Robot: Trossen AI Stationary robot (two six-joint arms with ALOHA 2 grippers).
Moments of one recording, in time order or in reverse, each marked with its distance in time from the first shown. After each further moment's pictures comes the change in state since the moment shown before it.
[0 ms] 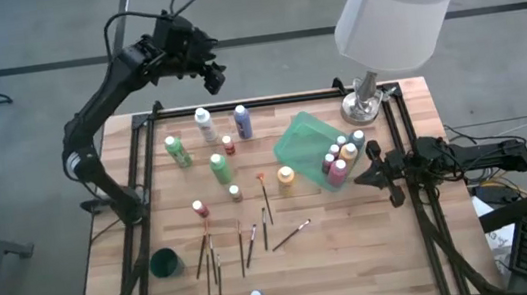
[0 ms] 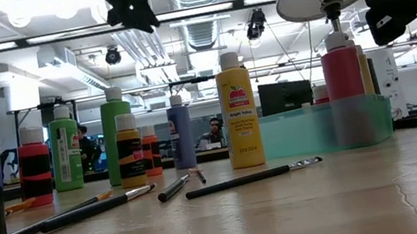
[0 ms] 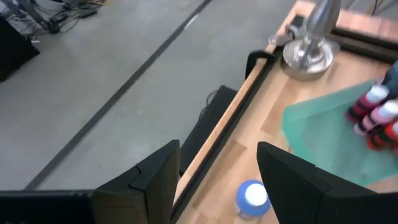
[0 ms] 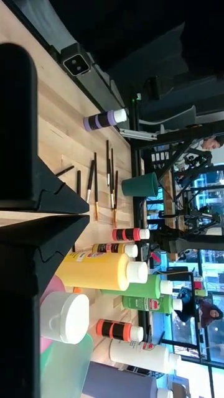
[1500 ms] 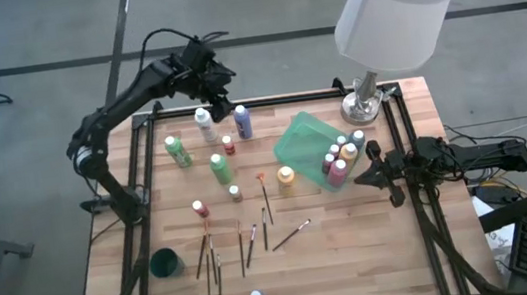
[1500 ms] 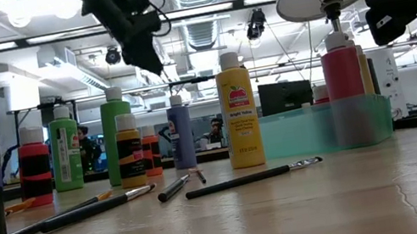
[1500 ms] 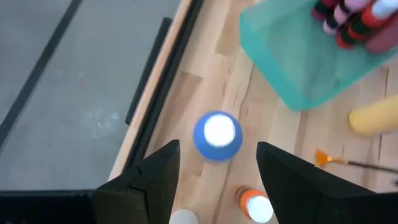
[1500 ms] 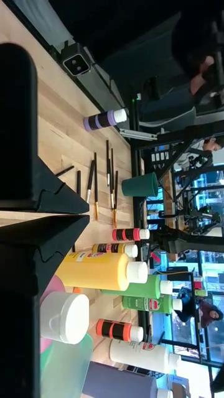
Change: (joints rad) left arm -0.001 0.040 -0.280 0.017 0.174 0.177; right arm 0.000 0.000 0.000 0.000 0.000 0.000
